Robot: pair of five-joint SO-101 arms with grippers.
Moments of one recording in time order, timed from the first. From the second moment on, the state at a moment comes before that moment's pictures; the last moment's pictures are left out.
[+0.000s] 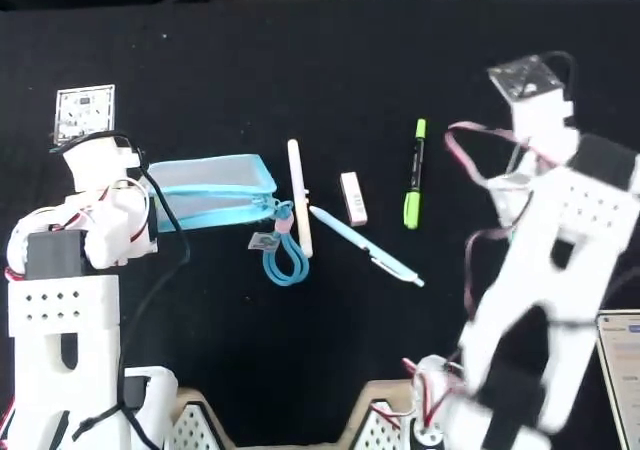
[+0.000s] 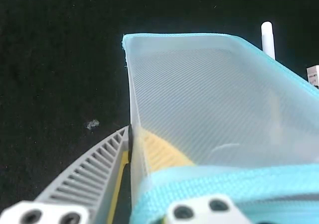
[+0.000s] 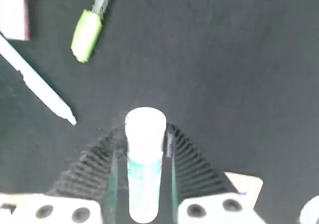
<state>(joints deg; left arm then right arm) -11.1 -44.8 36.4 74.8 -0.5 23.7 -19.6 7.6 89.1 38.1</state>
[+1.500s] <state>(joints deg) -11.1 -44.8 36.4 74.8 -0.5 -50.2 -88.6 84.3 -5.0 4.5</state>
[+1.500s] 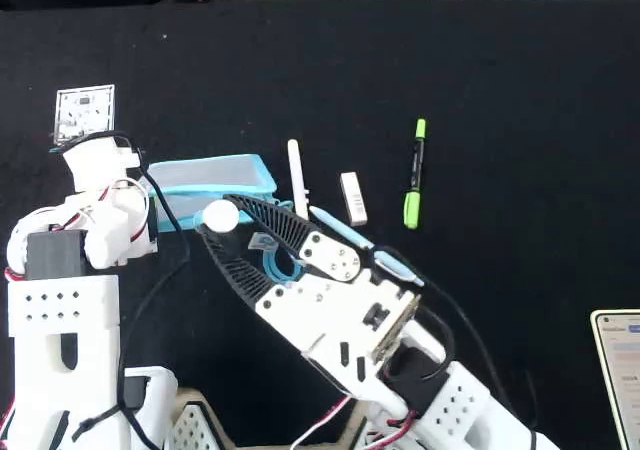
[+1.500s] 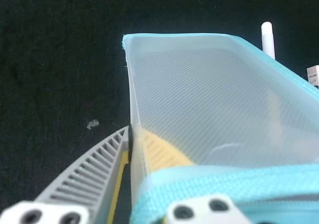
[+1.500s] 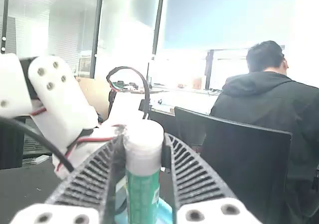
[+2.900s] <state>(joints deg) -11.1 -44.8 37.0 74.8 -0.6 -50.4 -60.6 68.1 16.7 14.2</state>
